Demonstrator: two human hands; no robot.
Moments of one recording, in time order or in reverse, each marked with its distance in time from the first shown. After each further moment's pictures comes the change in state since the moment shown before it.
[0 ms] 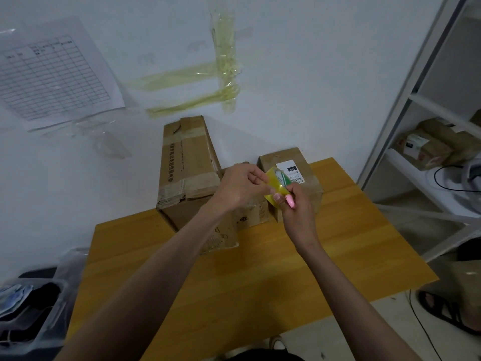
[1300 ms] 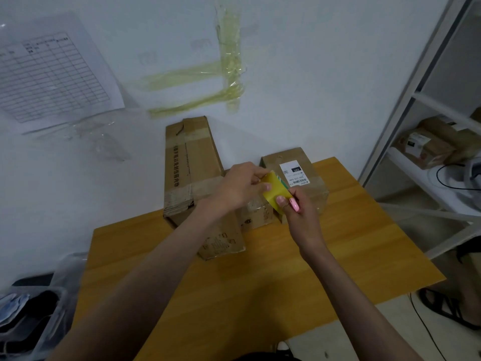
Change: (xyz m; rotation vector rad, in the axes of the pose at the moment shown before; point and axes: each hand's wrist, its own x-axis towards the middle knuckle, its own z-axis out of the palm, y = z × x) left_hand 0.019 -0.016 -0.023 0.256 -0.107 0.101; right_hand -0.001 -0.008 0.016 0.105 -0.051 0.065
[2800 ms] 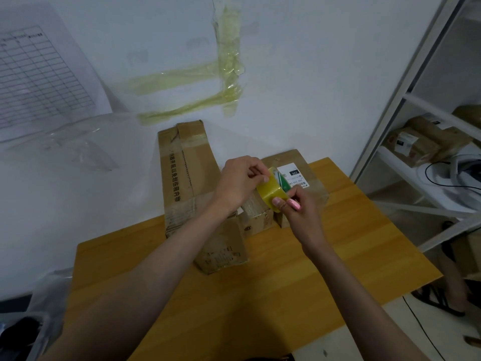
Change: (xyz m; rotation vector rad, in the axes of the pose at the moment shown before) left_hand 0.036 -0.037 -0.008 -0.244 0.209 0.115; right_hand 0.032 0.001 0.024 0.017 0.012 0.036
